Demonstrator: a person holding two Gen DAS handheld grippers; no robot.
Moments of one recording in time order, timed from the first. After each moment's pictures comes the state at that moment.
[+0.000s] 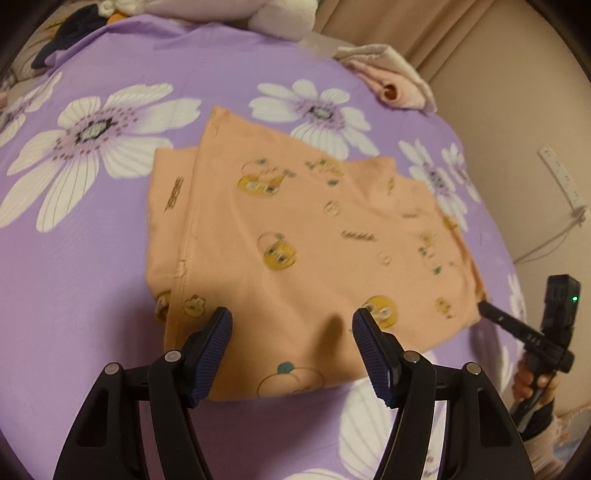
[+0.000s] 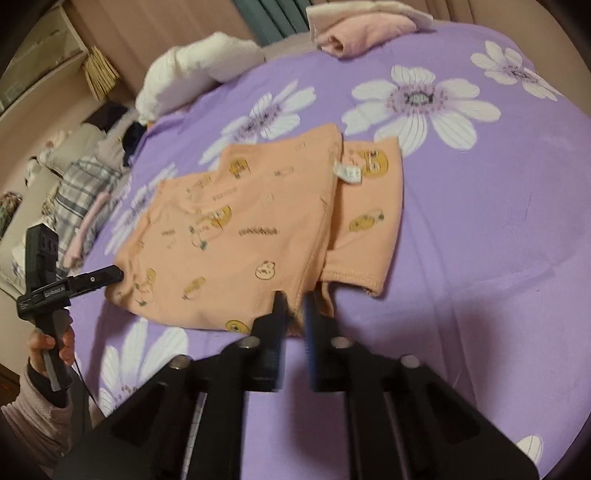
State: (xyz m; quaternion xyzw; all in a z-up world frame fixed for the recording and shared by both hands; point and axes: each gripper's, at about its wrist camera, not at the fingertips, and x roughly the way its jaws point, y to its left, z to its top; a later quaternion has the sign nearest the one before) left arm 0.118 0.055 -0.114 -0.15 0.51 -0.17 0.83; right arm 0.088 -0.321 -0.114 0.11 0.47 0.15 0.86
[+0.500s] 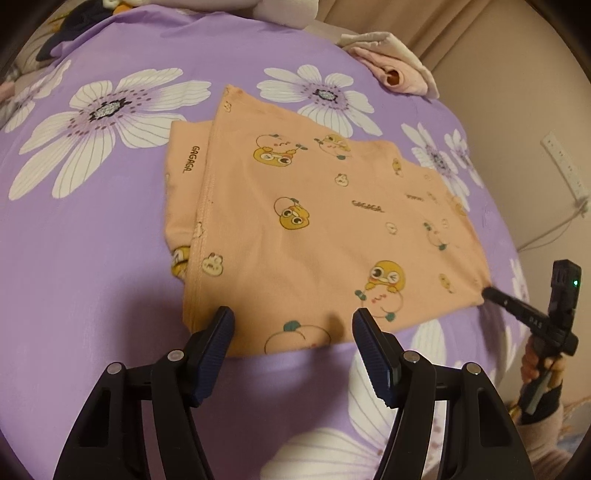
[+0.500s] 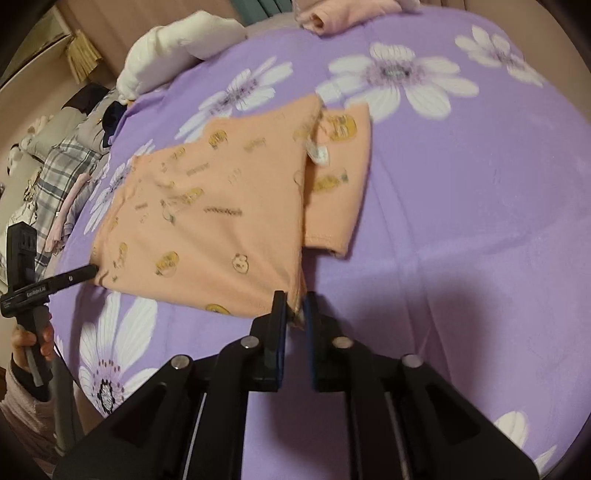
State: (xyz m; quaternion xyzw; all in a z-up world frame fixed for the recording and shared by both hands) left arm 0.092 0.061 -0.113 -0.15 0.52 -0.17 0.82; right arm 0.077 -0.327 -0.115 0.07 0.50 0.12 0.86
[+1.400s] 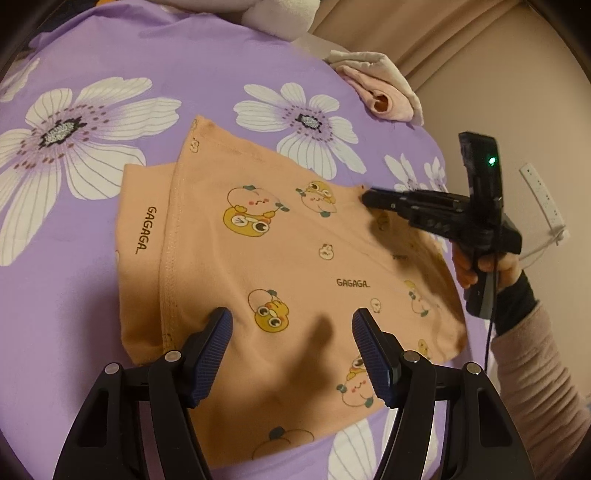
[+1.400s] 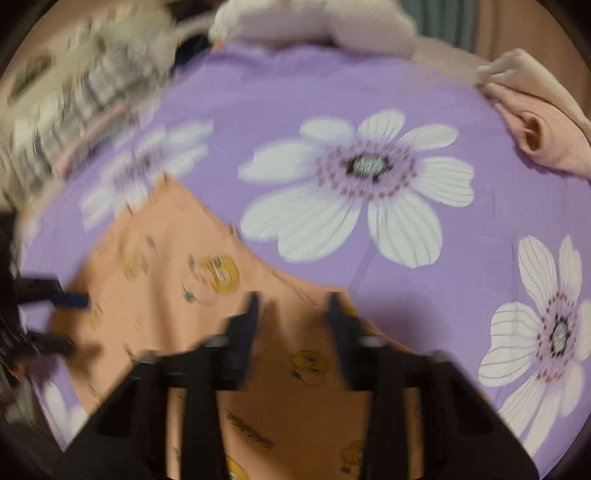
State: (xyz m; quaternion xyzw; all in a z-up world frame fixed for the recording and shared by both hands) left arm 0.157 0.058 -0.118 -0.20 0.50 -0.22 0.81; right arm 0.284 -0.166 -0.116 -0.16 0.49 0.29 0.81
